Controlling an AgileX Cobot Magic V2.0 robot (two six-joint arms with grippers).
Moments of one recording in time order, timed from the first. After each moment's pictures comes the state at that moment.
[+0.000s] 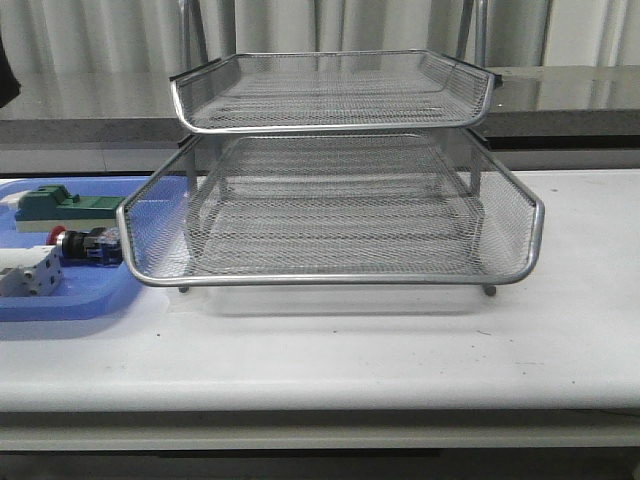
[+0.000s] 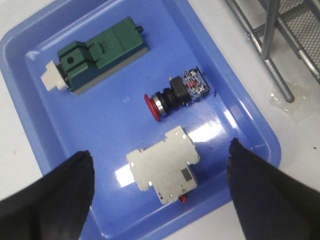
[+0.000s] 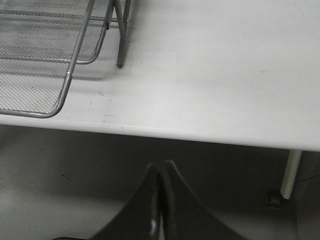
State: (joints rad) left arm -0.04 1.60 -1.39 -0.10 0.87 0.53; right arm 0.02 0.55 -0.75 0.07 1.00 -0.03
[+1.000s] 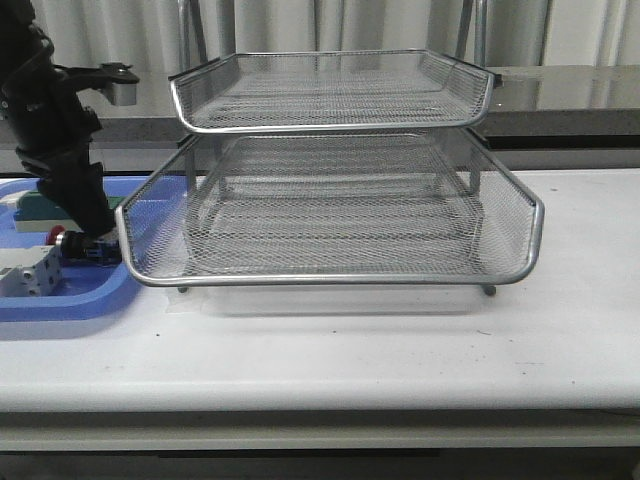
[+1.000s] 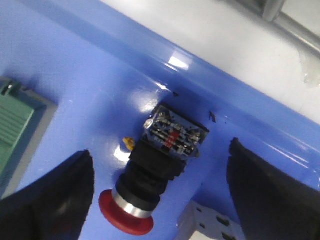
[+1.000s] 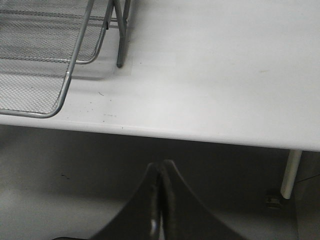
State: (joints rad) left arm -0.07 2.20 -1.84 -0.18 1.08 1.02; right arm 0.02 0.55 -0.75 0.07 1.00 -0.03
